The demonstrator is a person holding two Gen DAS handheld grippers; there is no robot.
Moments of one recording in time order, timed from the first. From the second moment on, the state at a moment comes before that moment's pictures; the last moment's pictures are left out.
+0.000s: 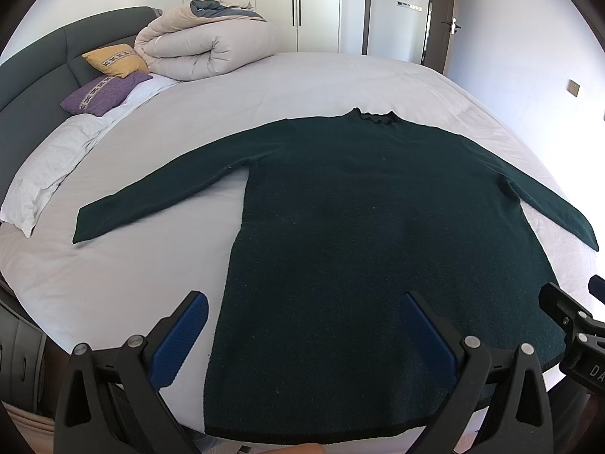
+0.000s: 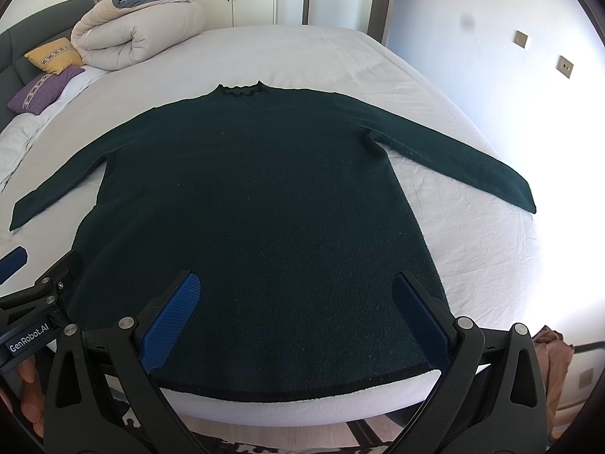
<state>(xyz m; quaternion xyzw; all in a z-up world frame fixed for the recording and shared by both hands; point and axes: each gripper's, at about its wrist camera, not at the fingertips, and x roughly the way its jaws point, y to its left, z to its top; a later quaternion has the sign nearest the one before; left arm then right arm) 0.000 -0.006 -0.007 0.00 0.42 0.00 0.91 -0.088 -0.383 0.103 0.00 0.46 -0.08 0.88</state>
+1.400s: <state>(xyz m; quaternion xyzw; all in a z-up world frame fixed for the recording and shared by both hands) -0.002 -0.008 -0.005 0.00 0.42 0.00 0.91 -0.091 -0.380 0.092 0.00 0.47 -0.08 0.88</state>
